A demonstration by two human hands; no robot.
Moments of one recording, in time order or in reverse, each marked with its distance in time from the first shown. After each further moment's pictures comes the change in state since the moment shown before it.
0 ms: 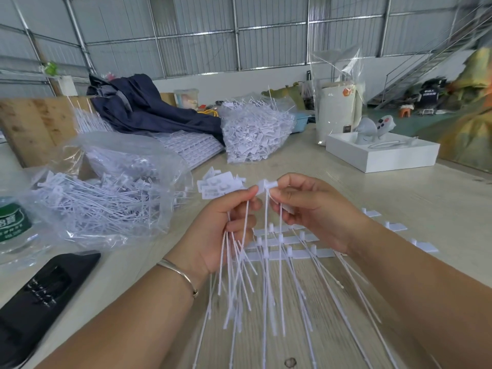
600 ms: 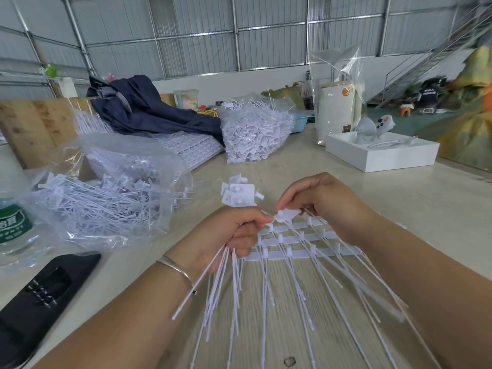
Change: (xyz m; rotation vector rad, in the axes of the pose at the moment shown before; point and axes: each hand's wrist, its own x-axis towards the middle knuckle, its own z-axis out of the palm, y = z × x) left_hand 0.002 -0.003 -0.002 0.409 0.034 -0.129; right_hand -0.003 -0.015 -0.009 -0.355 0.141 0.009
